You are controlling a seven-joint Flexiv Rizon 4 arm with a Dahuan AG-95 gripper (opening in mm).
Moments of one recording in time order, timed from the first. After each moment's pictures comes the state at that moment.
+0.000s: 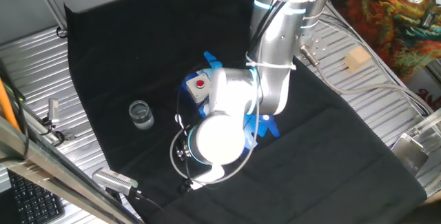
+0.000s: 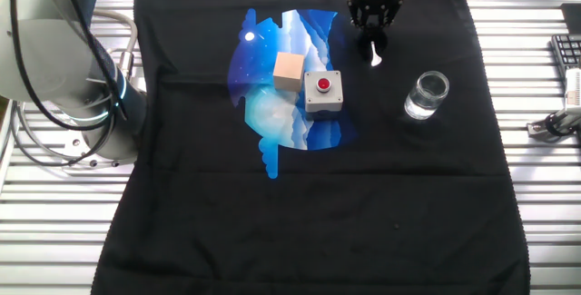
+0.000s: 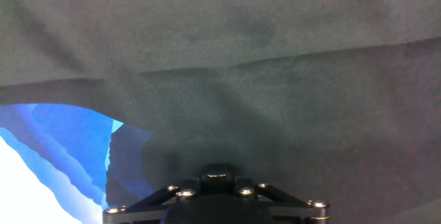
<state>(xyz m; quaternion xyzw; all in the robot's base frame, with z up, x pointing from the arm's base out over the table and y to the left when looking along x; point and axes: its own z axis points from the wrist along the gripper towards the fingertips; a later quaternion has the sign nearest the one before) 0.541 0.216 0.025 0.68 -0.71 0.14 0.11</state>
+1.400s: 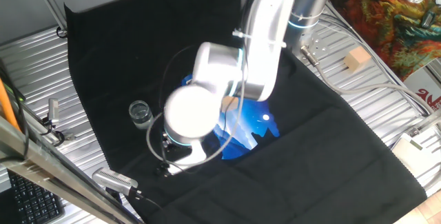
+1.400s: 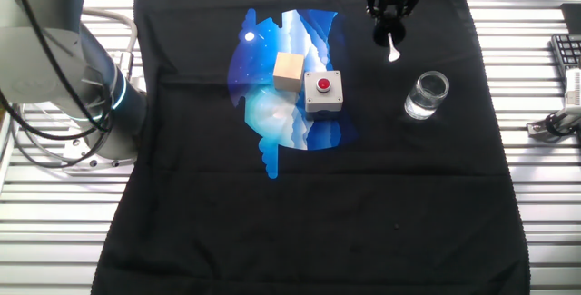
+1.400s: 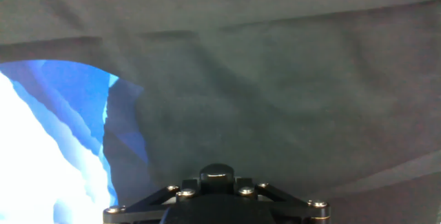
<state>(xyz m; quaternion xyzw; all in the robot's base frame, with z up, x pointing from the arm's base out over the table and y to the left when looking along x) 0.567 0.203 0.084 0.69 -0.71 0.10 0.08</state>
